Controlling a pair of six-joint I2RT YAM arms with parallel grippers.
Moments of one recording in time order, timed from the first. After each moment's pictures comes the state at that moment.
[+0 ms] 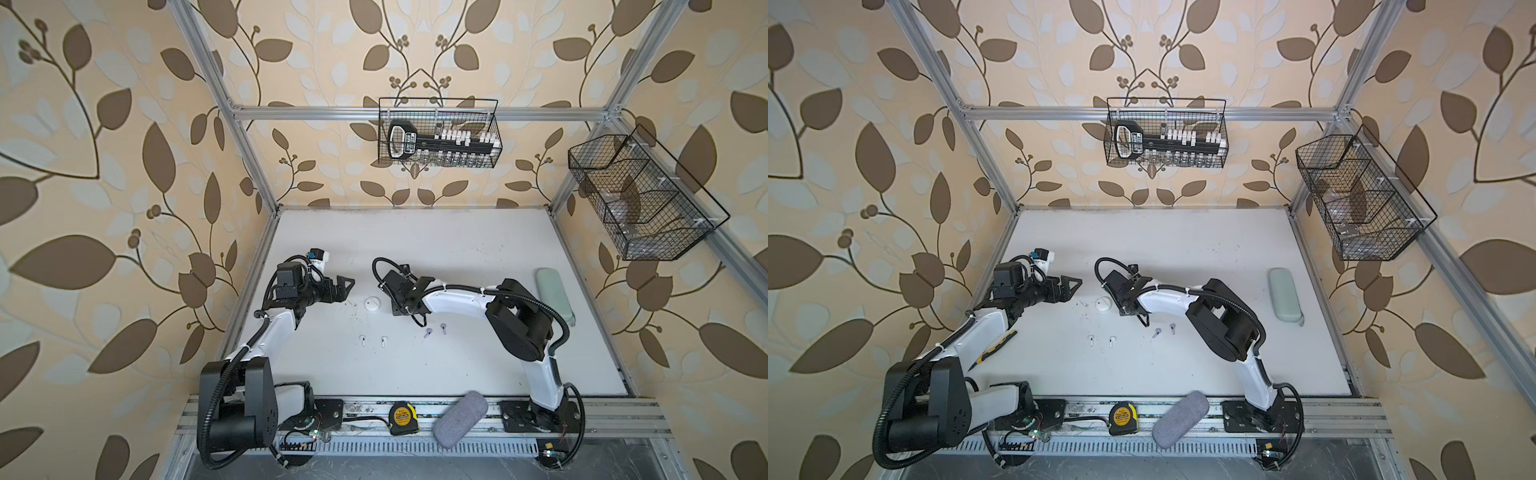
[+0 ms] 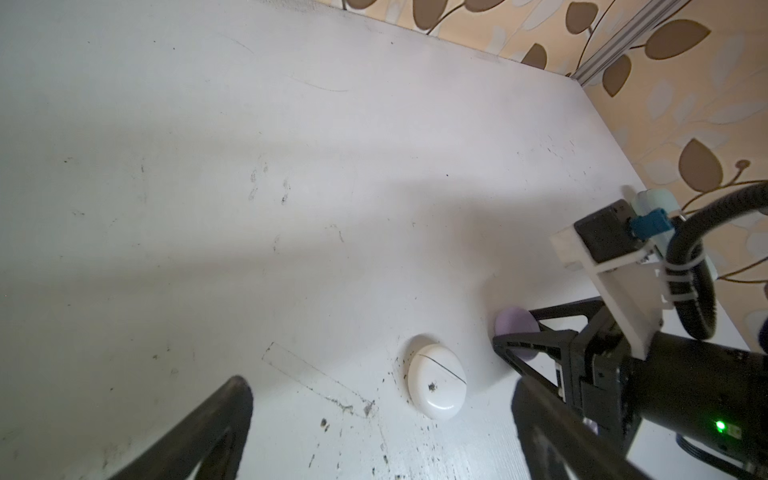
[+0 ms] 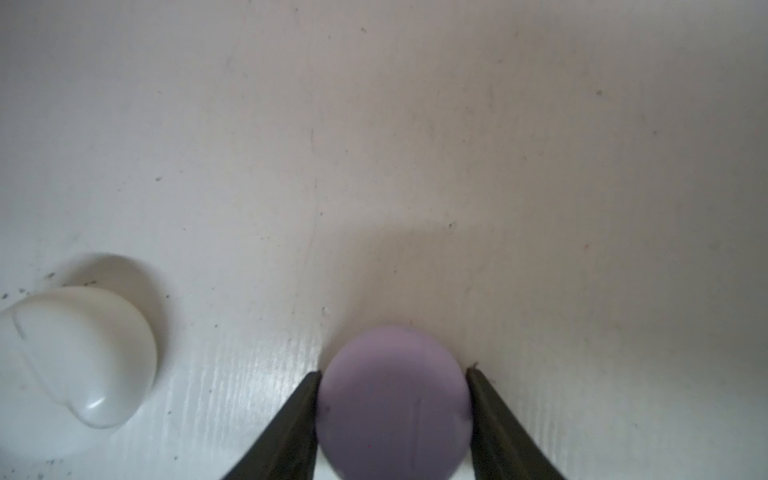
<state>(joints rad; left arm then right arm) 0.12 1.22 0.58 -0.06 0.61 -0.06 0.91 2.09 1.44 -0.57 0.36 0.76</state>
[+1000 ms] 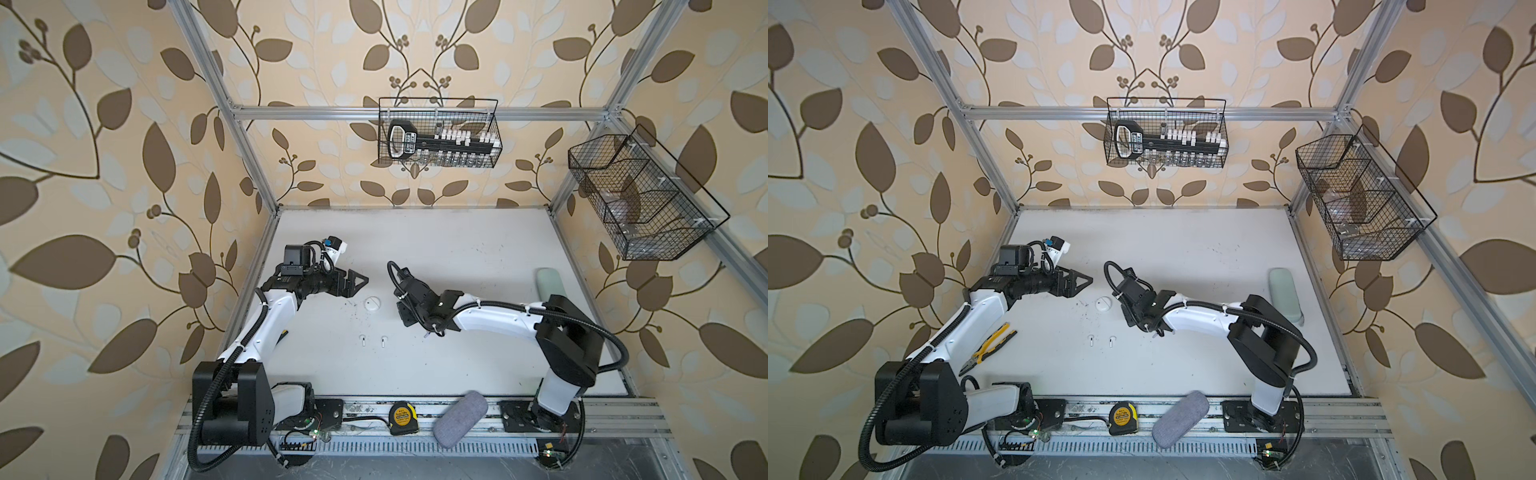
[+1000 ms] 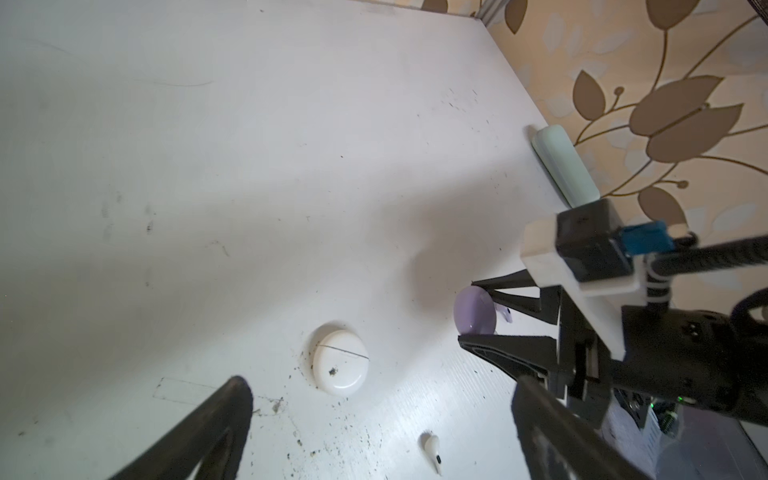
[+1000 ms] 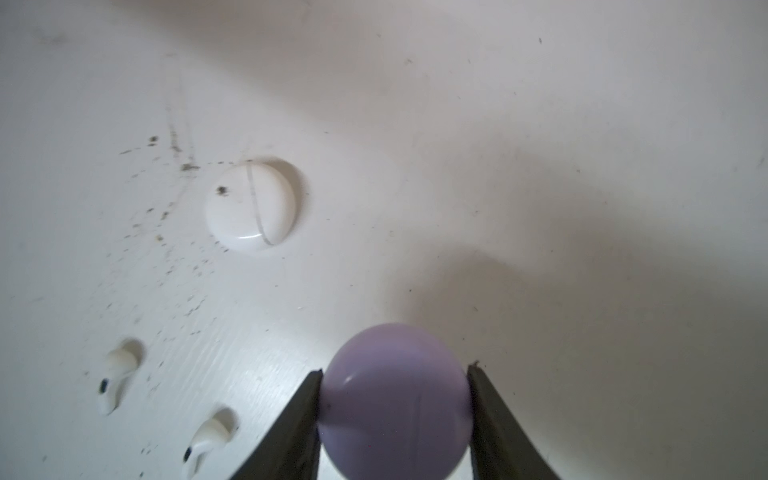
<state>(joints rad) 0.00 1.24 0.86 -0.47 0.77 0.09 0.97 1.73 1.11 -0.32 0.31 0.40</state>
